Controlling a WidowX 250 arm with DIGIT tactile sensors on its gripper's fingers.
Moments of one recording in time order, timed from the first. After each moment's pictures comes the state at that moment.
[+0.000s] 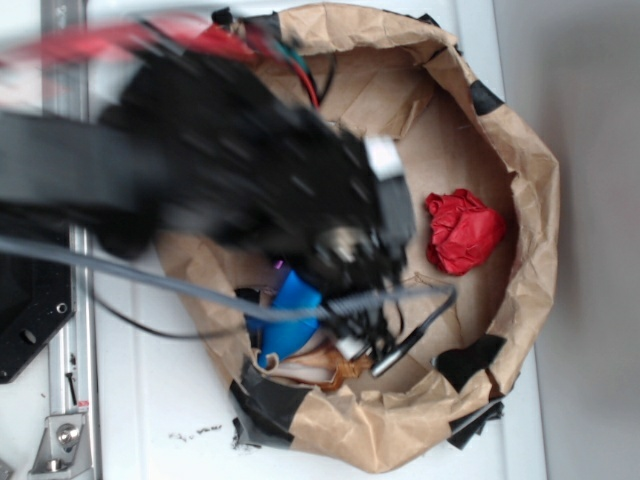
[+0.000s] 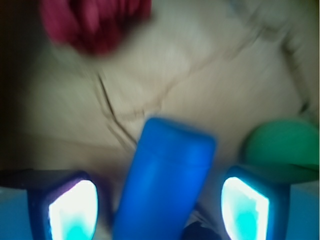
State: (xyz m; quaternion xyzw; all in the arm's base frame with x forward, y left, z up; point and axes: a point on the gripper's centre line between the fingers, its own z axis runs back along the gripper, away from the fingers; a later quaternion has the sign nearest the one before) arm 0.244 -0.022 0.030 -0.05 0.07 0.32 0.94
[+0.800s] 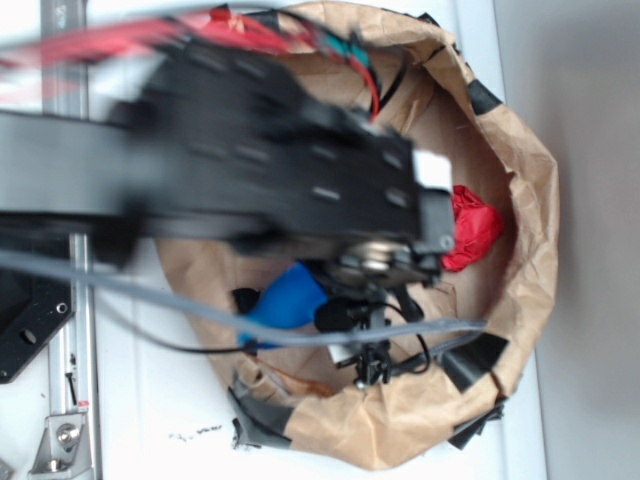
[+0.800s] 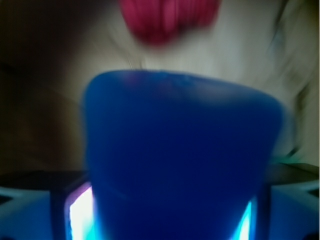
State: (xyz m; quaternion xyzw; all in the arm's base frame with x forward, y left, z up) arm 0.258 -0.003 0.123 -0.05 -0.07 0.16 0.98
